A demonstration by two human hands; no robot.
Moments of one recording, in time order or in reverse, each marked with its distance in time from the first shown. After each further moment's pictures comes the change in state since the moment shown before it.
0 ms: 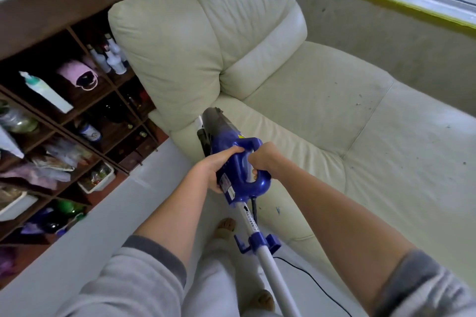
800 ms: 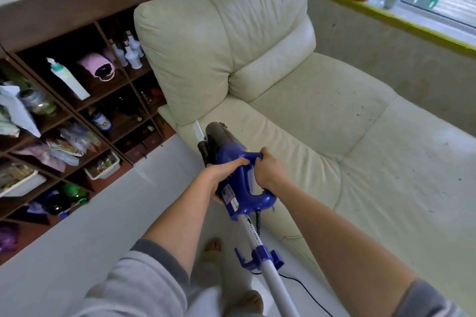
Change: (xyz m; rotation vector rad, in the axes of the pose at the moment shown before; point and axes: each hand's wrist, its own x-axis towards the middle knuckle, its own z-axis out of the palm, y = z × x) left_hand -0.017 -0.053 0.015 0.026 0.121 0.000; right_hand -0.043 0.045 0.017 -0.098 0.152 -0.257
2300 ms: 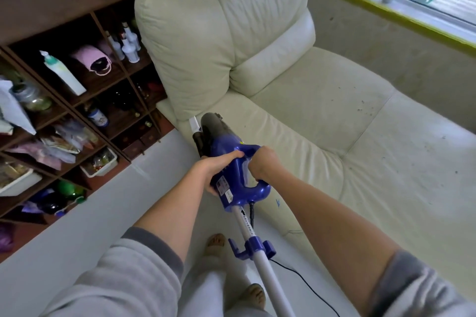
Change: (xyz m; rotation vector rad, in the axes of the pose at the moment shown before) left_hand 0.010 0.007 -0.043 0.047 -0.046 0.034; right_hand 0.003 -0.043 0.018 0.095 -0.023 0.235
